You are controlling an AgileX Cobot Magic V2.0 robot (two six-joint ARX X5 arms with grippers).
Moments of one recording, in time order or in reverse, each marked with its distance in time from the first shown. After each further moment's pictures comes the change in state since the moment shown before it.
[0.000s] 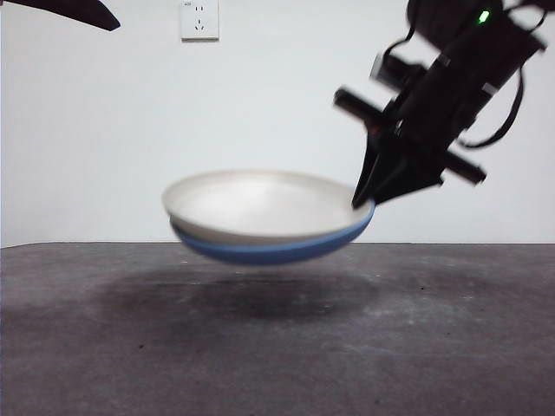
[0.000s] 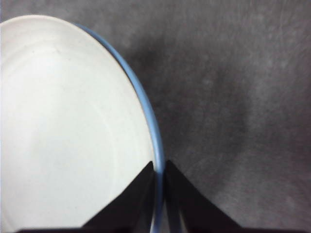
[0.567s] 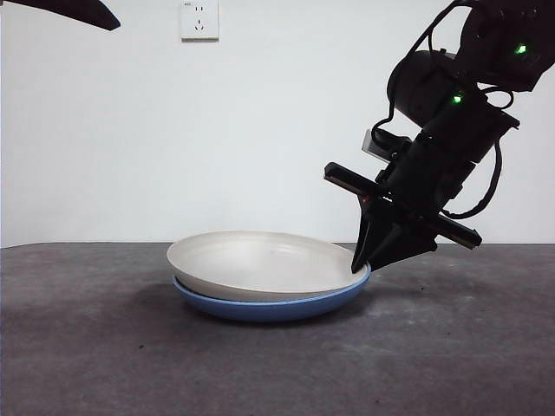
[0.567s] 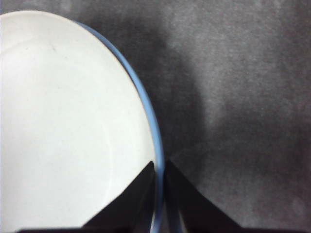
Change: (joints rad) left arm 0.000 0.000 0.000 0.000 0.000 0.000; right arm 0.001 0.171 0.000 0.059 0.008 0.060
